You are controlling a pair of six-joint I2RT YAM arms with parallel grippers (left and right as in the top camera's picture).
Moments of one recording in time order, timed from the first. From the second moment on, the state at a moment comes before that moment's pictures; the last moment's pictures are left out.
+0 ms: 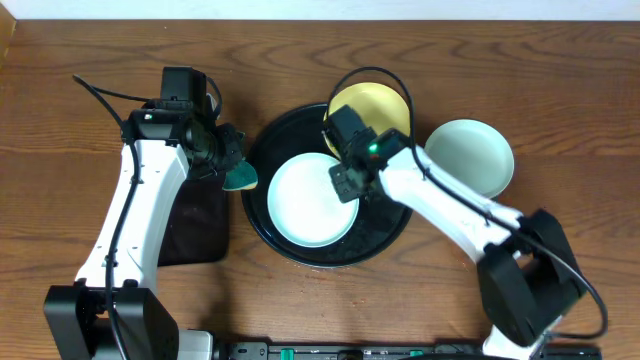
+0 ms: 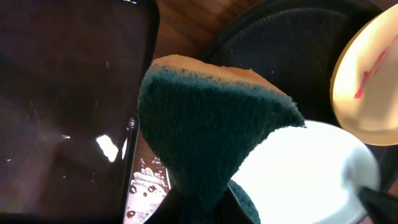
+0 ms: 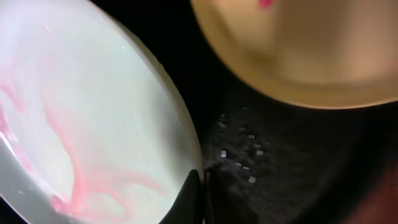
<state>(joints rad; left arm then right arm) -0.04 1.57 1.31 -1.01 0.16 -0.40 0.69 1.86 1.40 -0.82 0.10 0.28</state>
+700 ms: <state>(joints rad) -0.04 1.57 1.31 -1.01 0.15 -0.40 0.86 1.62 1.40 -0.81 0.75 0.24</state>
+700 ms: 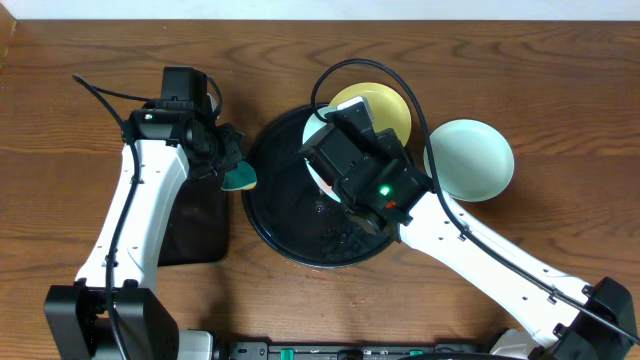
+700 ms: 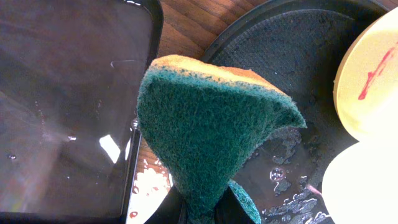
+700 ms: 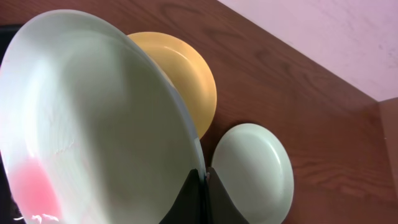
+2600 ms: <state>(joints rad) -0.04 1.57 1.31 -1.01 0.15 -0.40 0.29 1.62 1.40 -0.90 -0.20 0.22</state>
